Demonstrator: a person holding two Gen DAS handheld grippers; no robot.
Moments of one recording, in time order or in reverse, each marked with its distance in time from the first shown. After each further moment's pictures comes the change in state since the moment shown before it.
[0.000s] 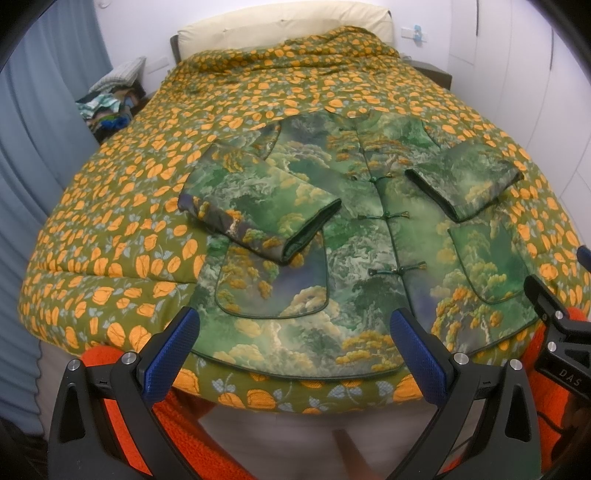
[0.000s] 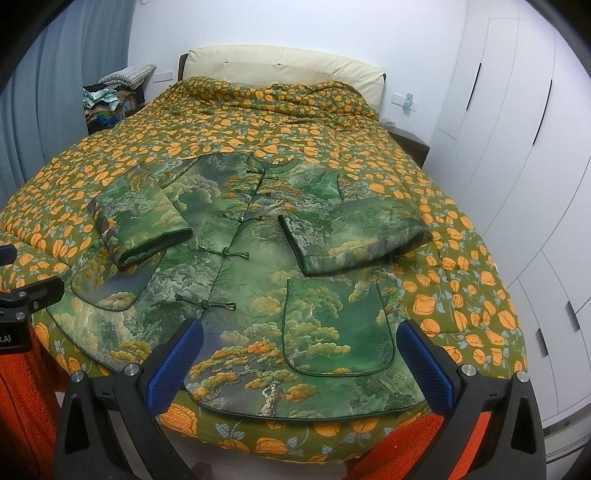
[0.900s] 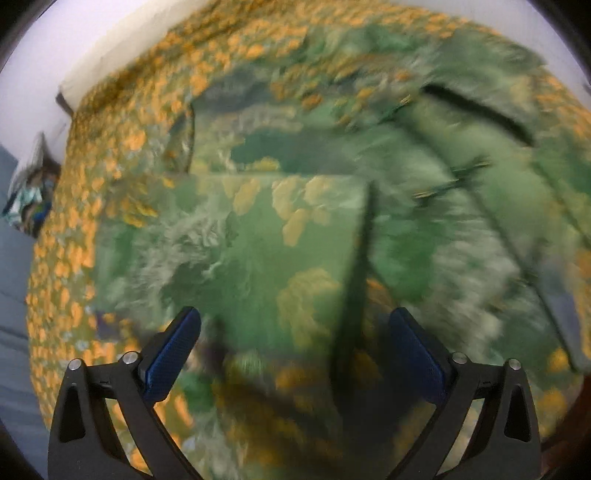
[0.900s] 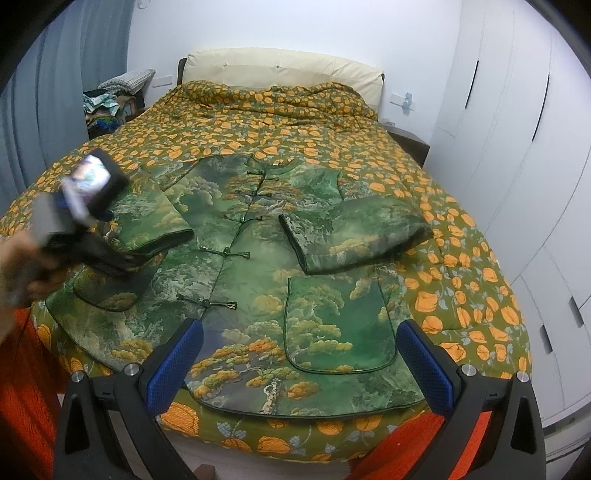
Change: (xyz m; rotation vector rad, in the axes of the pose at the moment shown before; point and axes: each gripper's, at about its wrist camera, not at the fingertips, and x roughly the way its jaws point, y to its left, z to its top) left arm 0.207 -0.001 0.070 0.485 0.167 -0.038; right arm -0.004 -0.003 -0.007 0.009 -0.007 0.010
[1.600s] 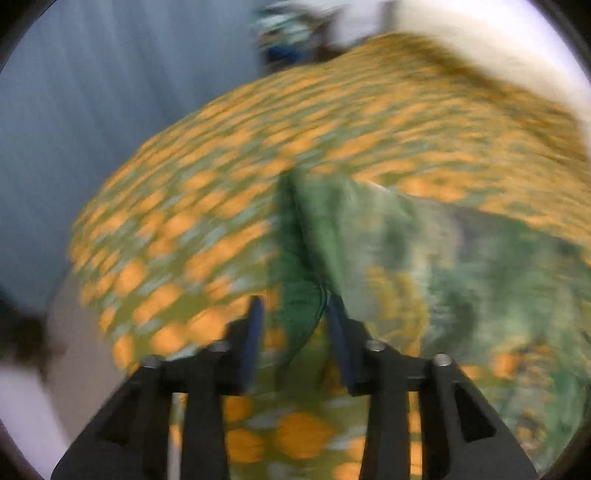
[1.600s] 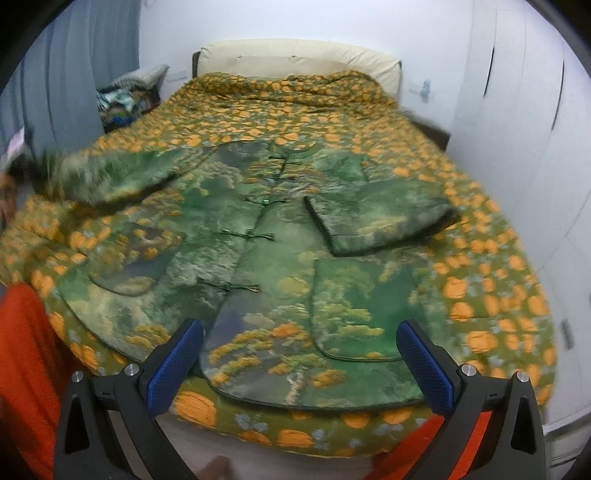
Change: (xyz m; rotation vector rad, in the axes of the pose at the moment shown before) left arm -0.087 0.344 -0.208 -1.068 0.065 0.414; right arm 0.023 0.001 -0.008 0.026 0.046 0.137
